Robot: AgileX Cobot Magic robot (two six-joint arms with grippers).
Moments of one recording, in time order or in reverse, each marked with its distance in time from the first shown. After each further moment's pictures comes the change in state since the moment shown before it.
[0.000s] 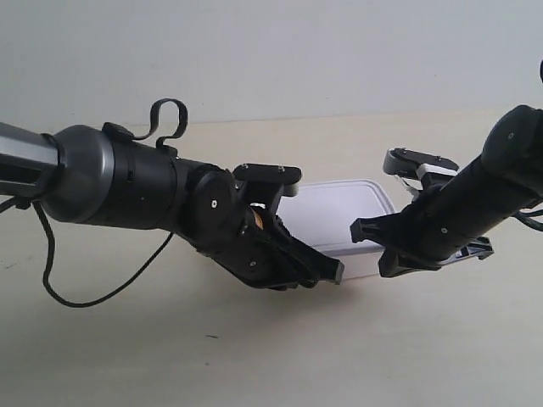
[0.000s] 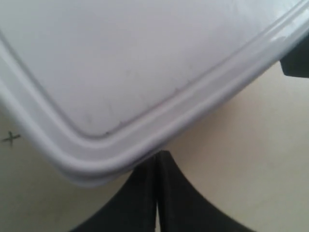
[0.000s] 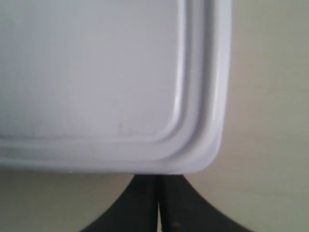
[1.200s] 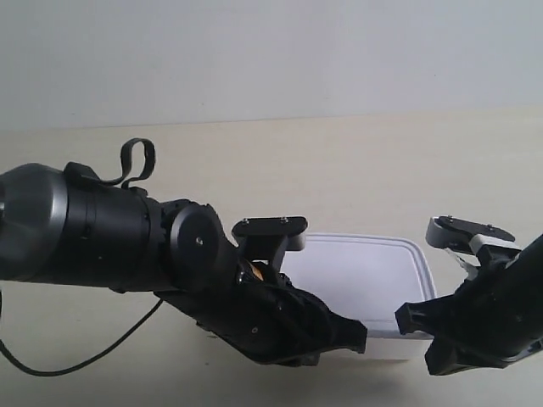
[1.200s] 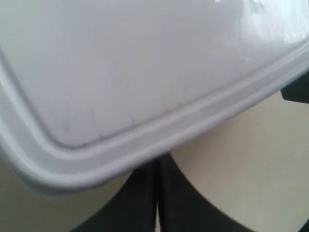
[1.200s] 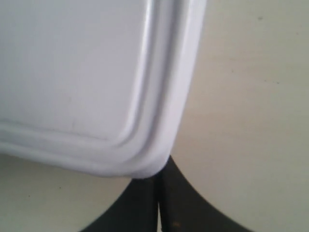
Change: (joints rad) left arm -0.121 -0.119 0.181 -0.419 0.042 0.196; right arm 0.000 -0.264 0.338 -0.023 0.104 0.034
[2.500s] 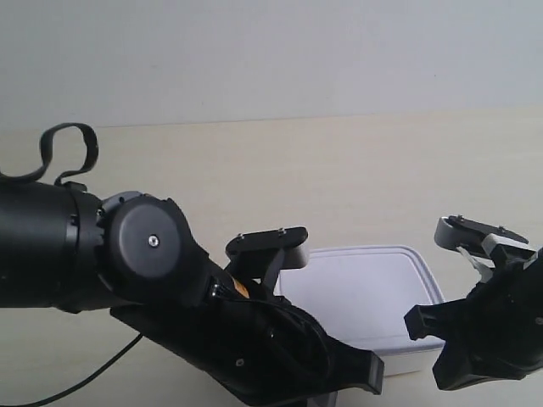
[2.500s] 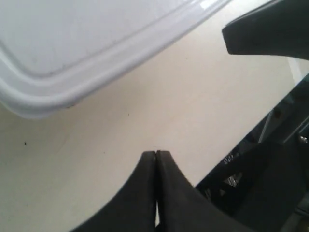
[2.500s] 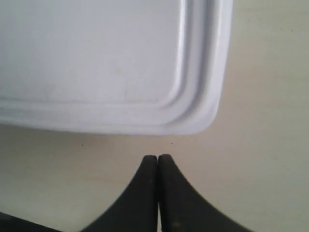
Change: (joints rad) left arm -0.055 -0.163 0.076 -0.119 0.118 0.010; right arm 0.000 -0.097 0.000 -0.031 0.141 0.072
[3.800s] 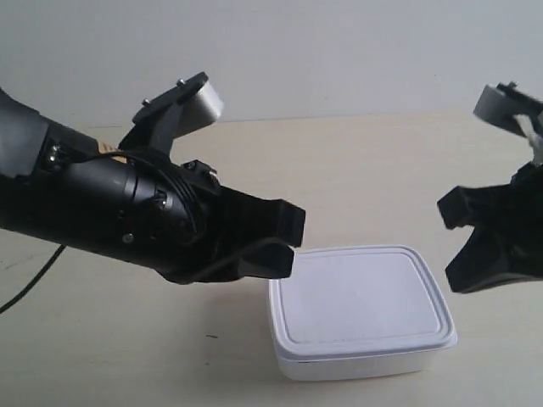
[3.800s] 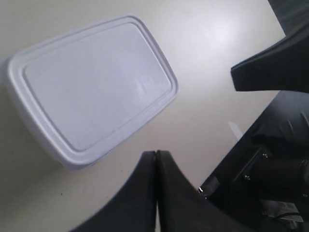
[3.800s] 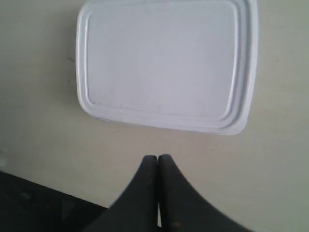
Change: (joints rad) left arm 0.164 -0.308 0.000 0.066 0.043 0.063; right arm -0.051 -0.240 -0.255 -0.055 0.303 0.076
